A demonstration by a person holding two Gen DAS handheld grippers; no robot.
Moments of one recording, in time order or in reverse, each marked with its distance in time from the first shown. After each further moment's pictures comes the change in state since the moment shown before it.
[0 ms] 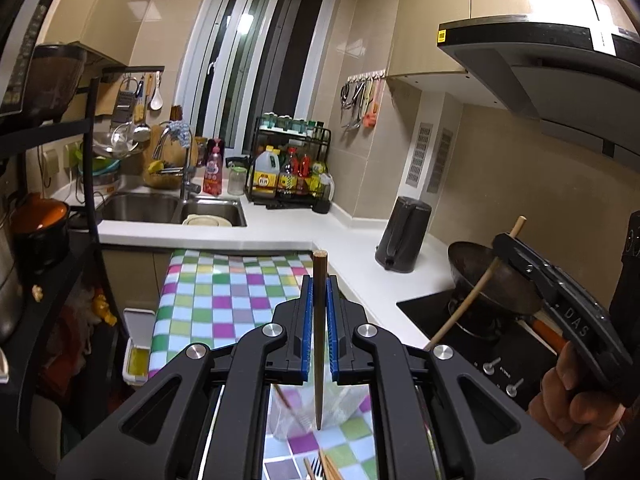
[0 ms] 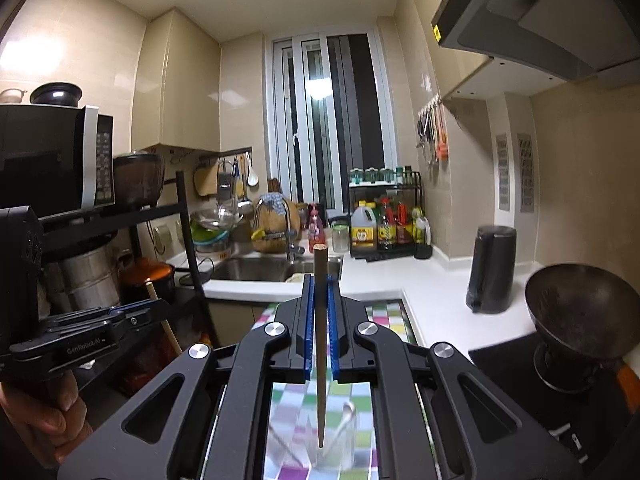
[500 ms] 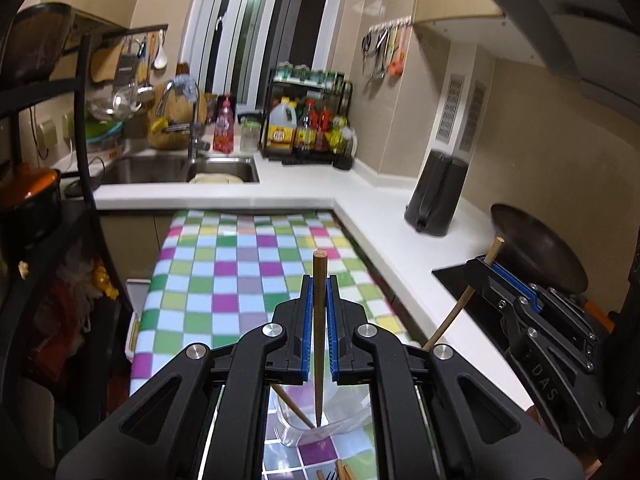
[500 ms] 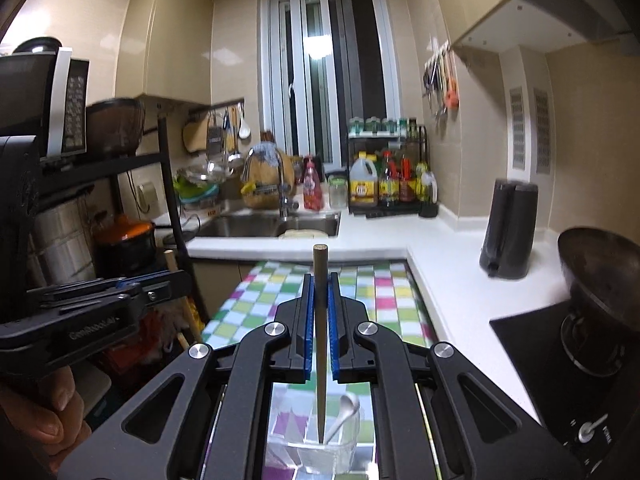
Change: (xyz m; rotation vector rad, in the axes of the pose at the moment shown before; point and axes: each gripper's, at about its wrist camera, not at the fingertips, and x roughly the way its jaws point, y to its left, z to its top) left arm 0.106 0.011 -0.047 -0.010 0.160 0.080; right arm 0.088 -0.009 -0.081 -0.015 0.187 -0.011
